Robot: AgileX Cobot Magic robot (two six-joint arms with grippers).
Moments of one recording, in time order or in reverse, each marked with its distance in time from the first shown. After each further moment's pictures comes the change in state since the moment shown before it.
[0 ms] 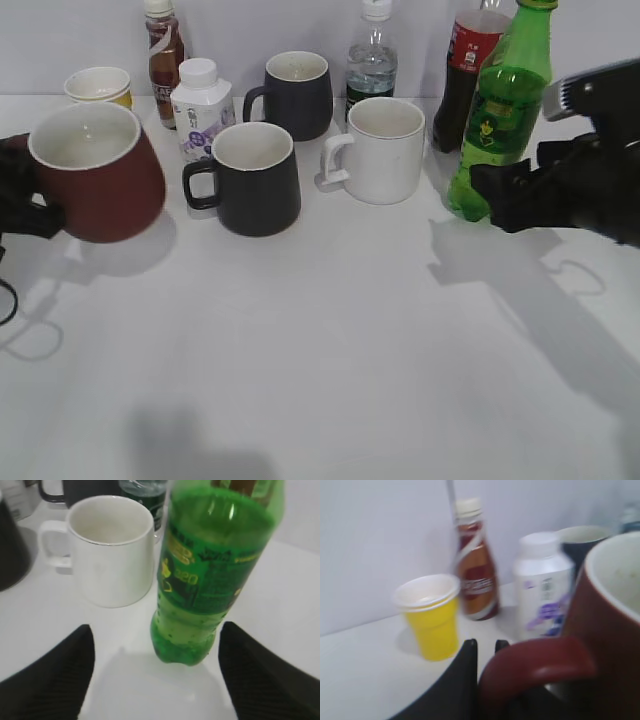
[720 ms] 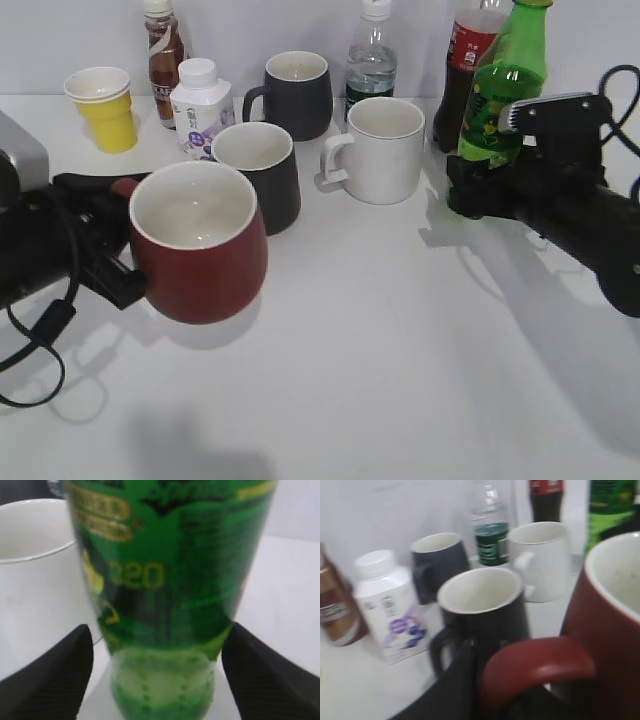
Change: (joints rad) left arm -0.324 -0.126 0.024 0.062 0.172 -0.024; right arm 0.000 0.412 -0.107 0.161 -0.429 -0.031
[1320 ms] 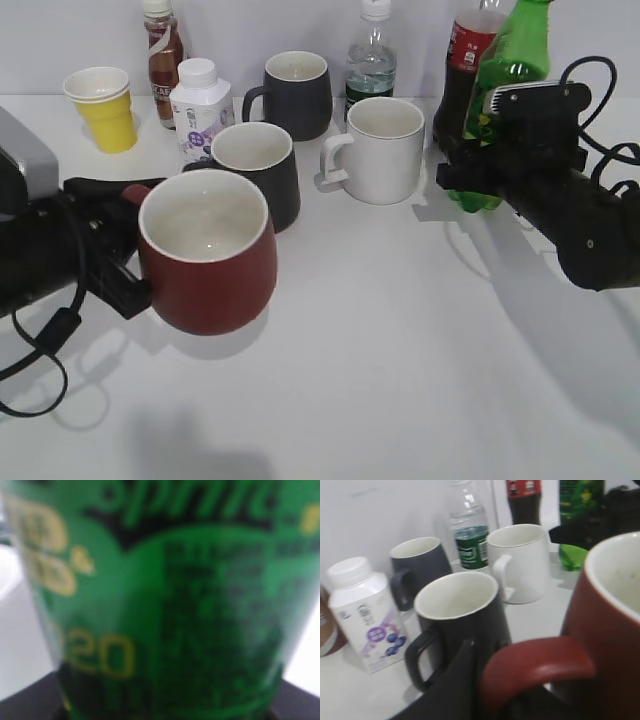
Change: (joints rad) left arm -0.027 -0.001 0.000 0.020 0.002 0.000; right arm 0.000 0.123 -0.136 0.080 -0.062 -0.040
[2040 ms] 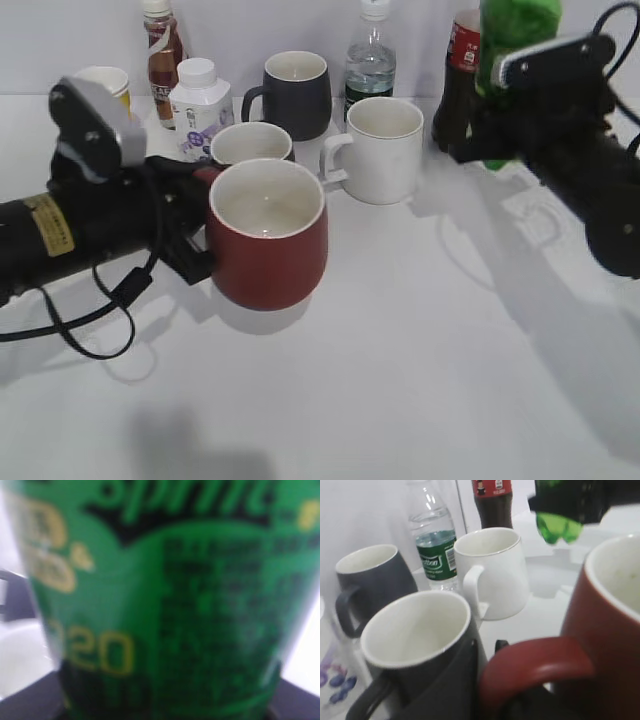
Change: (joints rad) left arm 0.000 0.195 -0.202 0.177 0.007 -0.103; right arm 0.000 -0.126 0.036 -0.039 -0.063 -0.189
